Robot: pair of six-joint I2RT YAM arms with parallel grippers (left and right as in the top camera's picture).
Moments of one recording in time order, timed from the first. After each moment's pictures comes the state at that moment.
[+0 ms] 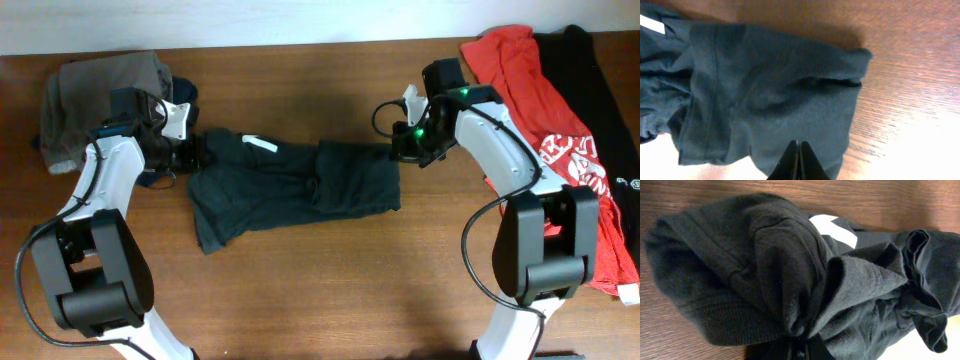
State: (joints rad) left arm 0.16 1.94 1.42 -0.75 0.54 0.13; right arm 0.12 1.99 1.57 -0.93 -0.39 0.13
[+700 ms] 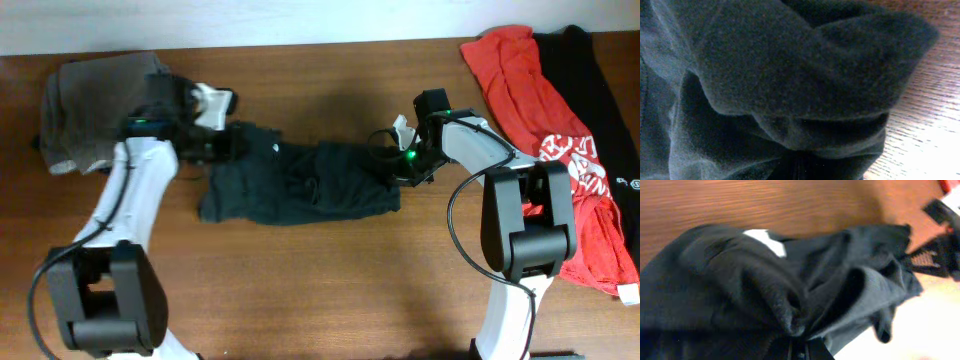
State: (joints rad) left arm -0.03 1.81 1.42 -0.73 0.52 0.10; right arm 0.12 2.13 1.45 -0.81 -0.50 0.10
